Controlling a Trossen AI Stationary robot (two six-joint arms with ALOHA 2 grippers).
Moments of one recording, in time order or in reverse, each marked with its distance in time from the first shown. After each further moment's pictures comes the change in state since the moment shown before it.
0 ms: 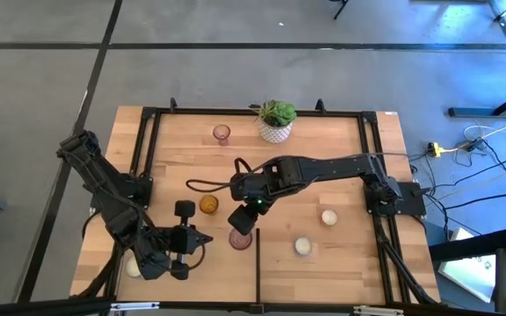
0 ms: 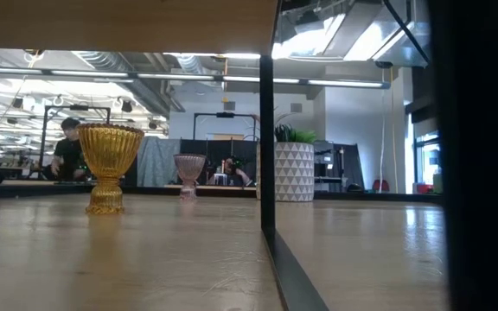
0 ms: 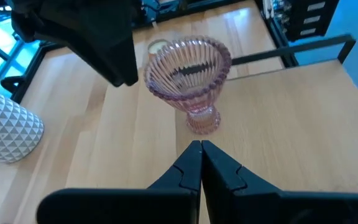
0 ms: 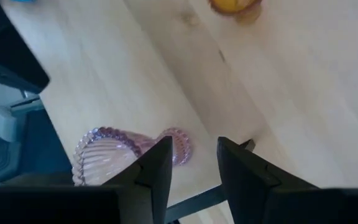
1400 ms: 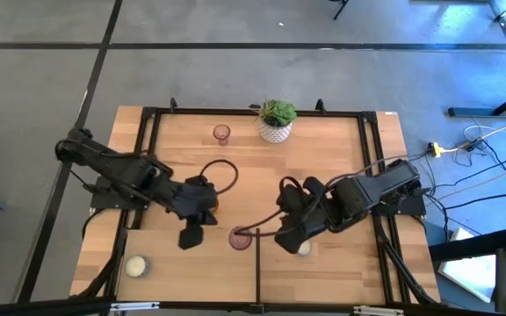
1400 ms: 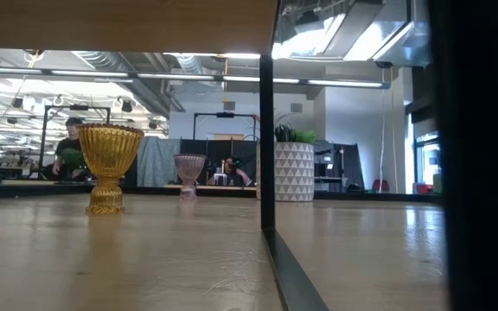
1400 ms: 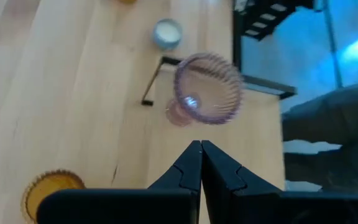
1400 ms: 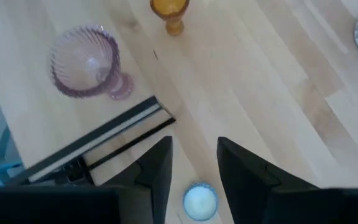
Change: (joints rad) left arm 0.396 -0.008 0.277 -0.270 0.689 -0.202; right arm 0.280 -0.209 -0.024 -0.326 0.498 0.076
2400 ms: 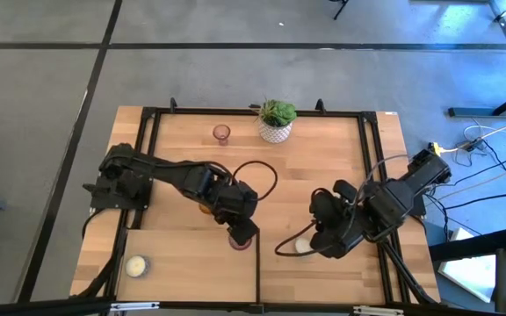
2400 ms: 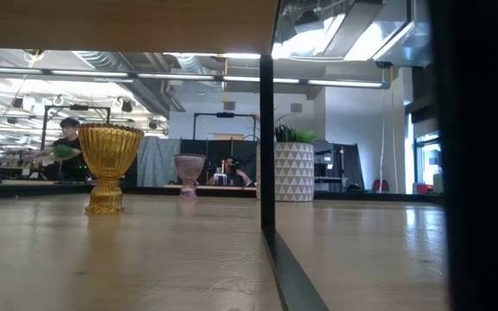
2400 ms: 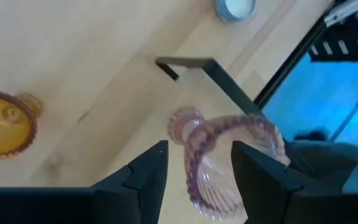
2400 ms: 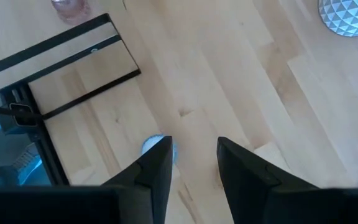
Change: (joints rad) left arm 0.141 0.439 0.440 -0.299 0.167 -0.476; right arm 0.153 -0.269 -0.412 0.000 0.053 0.089
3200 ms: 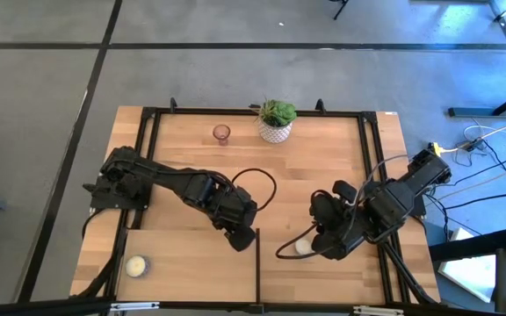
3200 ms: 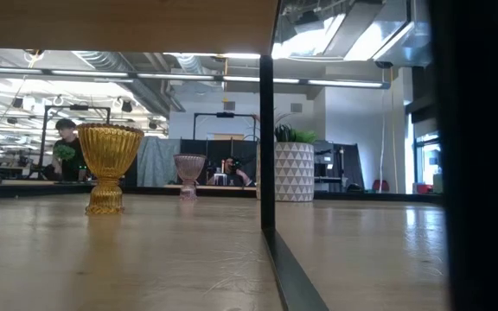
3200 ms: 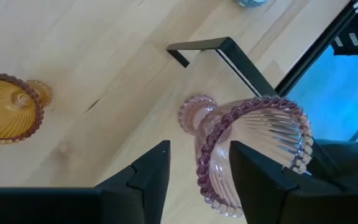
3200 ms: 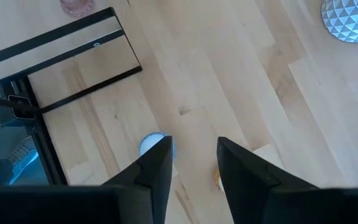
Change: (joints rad) left arm -0.041 0.023 0.000 -0.042 -0.030 -0.033; right arm 0.003 0.000 0.000 0.000 0.000 -0.034
